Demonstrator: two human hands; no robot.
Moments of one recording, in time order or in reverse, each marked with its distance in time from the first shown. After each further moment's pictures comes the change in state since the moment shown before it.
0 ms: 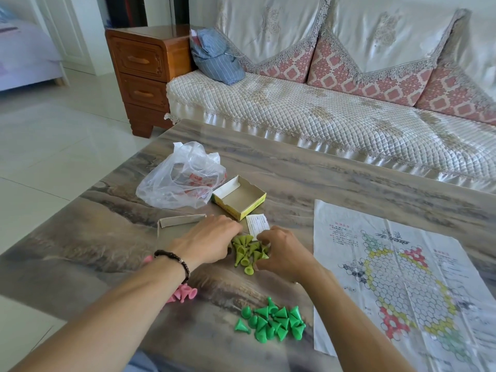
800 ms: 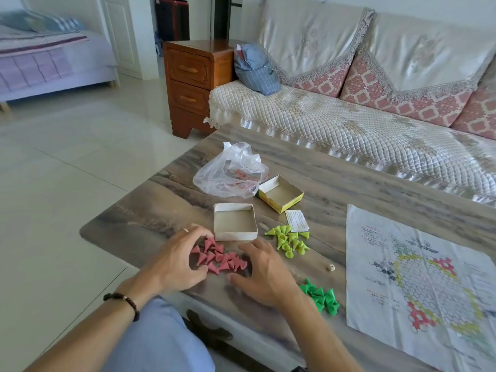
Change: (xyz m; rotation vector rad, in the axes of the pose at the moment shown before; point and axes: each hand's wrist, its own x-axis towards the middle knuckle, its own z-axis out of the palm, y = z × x) left_hand -0.176 -0.065 0.021 -0.509 0.277 -0.200; right_hand -0.047 -0.112 0.068 0.042 0.113 -0.226
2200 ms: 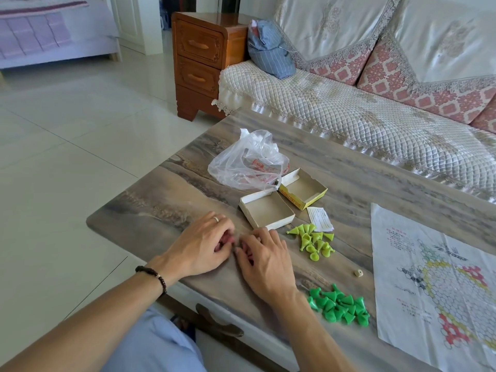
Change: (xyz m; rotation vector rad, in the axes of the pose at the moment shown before) left_hand 0.037 -0.032 0.012 0.197 0.099 0.263; right_hand 0.037 -0.014 0.048 -0.215 0.245 -0.002
